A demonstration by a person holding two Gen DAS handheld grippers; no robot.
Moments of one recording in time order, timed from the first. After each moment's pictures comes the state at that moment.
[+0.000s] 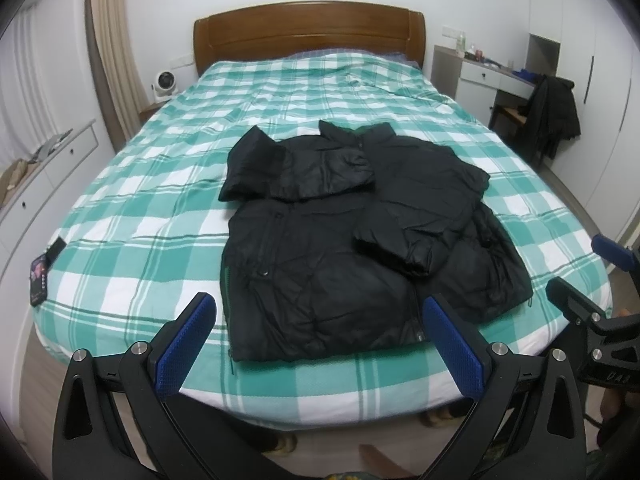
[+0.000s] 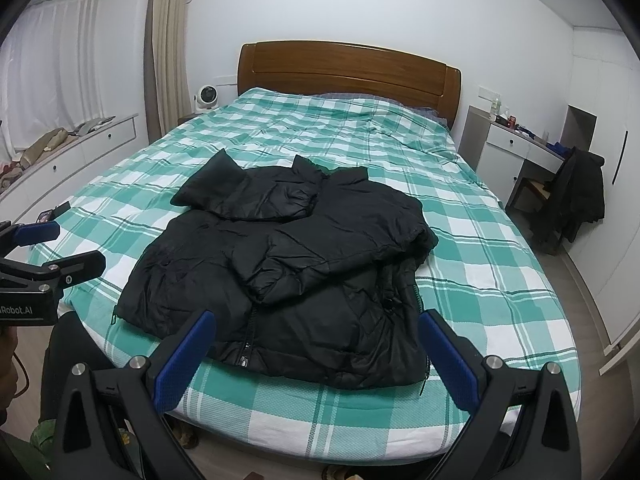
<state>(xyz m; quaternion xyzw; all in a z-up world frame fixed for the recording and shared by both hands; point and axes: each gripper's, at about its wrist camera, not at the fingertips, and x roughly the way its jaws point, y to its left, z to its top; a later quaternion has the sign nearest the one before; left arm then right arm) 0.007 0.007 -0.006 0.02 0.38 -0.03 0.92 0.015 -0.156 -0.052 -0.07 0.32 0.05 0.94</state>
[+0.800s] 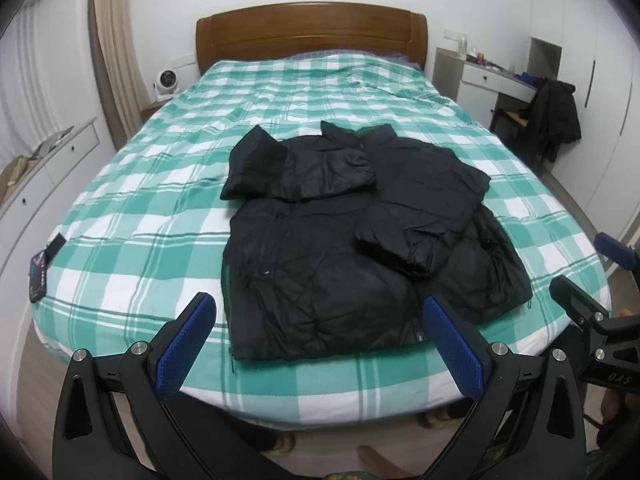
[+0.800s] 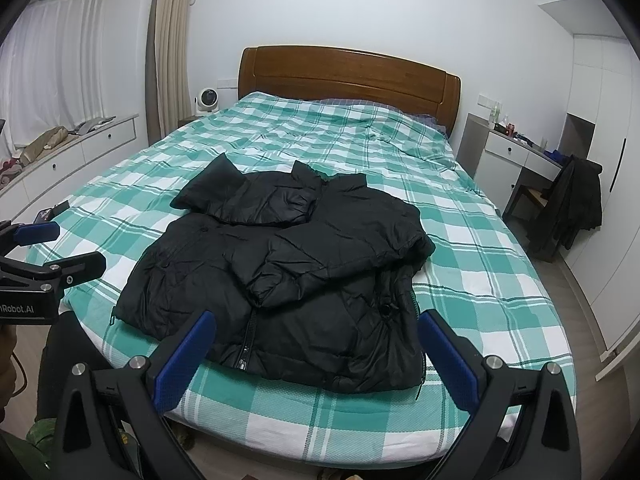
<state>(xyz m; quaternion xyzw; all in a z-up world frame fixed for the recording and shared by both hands) 0.005 0.007 -0.008 0.01 0.38 -0.03 0.93 0.014 -0.157 -0.048 -0.07 0.31 0.05 0.95</state>
